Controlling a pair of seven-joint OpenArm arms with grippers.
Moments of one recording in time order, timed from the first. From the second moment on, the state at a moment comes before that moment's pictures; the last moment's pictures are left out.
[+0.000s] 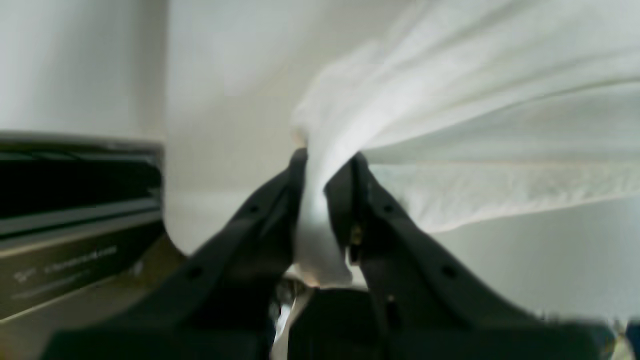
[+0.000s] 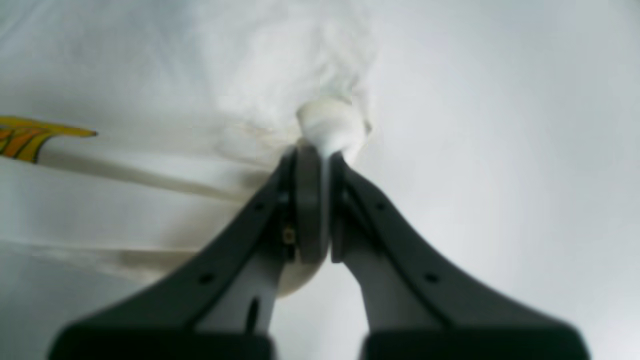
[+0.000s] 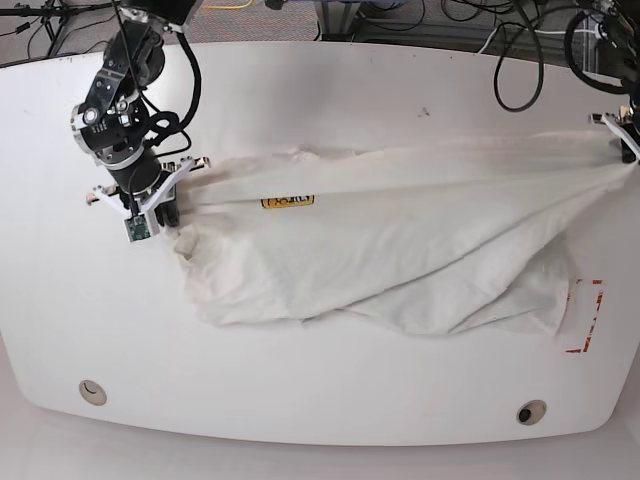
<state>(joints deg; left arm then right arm) 16.8 -18.6 -50.4 113.6 -21.4 -39.7 70.0 -9.0 2.8 25.4 112.7 10.2 36.1 -53.3</state>
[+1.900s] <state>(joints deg) 21.2 -16.6 -57.2 113.4 -20.6 -42.0 69.3 -11.1 -3.1 25.8 108.5 12.3 36.4 -52.5</state>
